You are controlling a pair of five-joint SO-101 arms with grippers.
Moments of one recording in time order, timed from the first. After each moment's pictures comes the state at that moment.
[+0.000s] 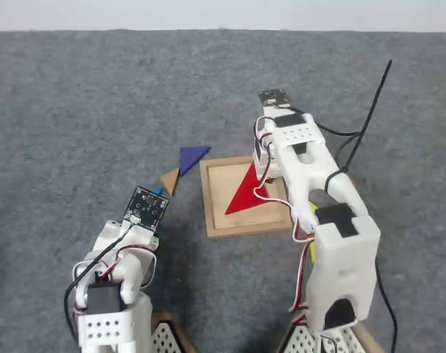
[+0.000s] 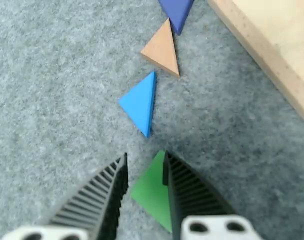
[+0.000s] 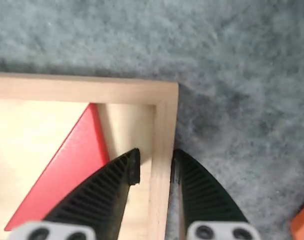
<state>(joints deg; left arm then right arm) -11.1 -102.9 96.9 70.9 -23.5 -17.6 27.8 -1.1 67.4 -3.6</state>
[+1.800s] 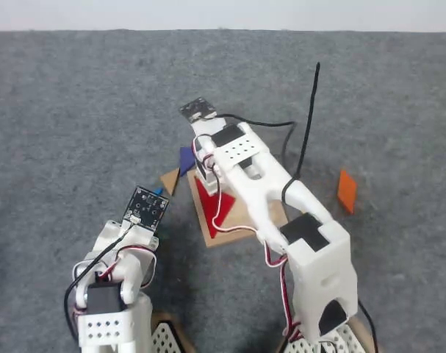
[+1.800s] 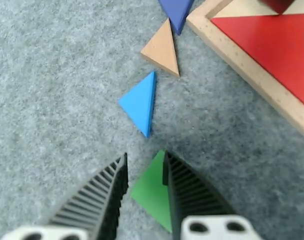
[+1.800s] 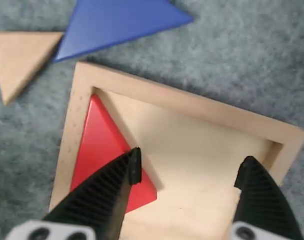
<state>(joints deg) -11.1 -102.9 96.9 70.9 -23.5 -36.6 27.3 -5.4 67.2 2.2</state>
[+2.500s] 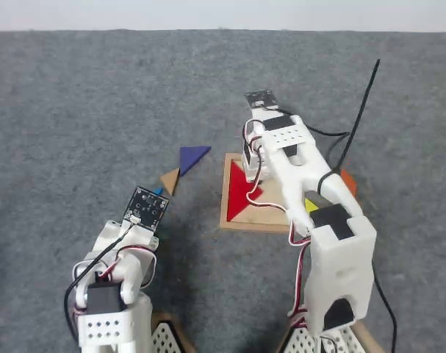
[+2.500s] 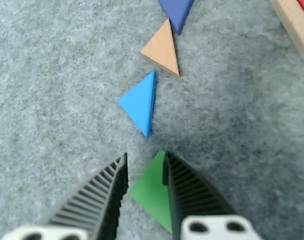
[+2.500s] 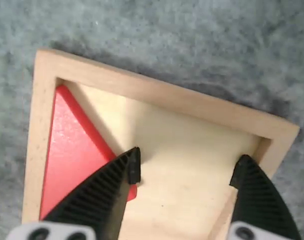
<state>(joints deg) -11.1 -102.9 96.9 70.9 -23.5 -20.7 27.0 -0.4 66.7 -4.9</state>
